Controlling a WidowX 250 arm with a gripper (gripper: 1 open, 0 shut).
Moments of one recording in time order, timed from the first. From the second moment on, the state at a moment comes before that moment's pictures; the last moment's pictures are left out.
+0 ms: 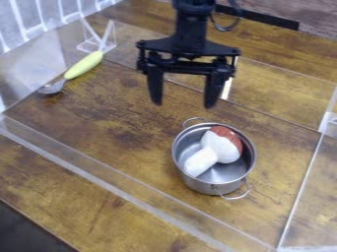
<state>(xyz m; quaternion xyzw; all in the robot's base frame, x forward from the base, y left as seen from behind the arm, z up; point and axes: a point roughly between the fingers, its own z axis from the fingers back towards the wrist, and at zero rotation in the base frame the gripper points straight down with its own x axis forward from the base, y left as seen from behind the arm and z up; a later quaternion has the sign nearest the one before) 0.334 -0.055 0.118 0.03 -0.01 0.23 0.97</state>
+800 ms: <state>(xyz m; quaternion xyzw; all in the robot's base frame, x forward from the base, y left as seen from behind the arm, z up) 0.321 -0.096 0.082 0.03 0.00 0.23 0.97</state>
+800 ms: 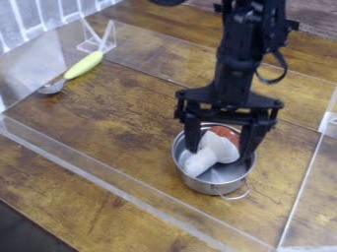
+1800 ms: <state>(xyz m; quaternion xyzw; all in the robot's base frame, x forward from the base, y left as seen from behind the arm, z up) 0.347 -0.073 0.050 0.05 0.01 0.28 0.96</state>
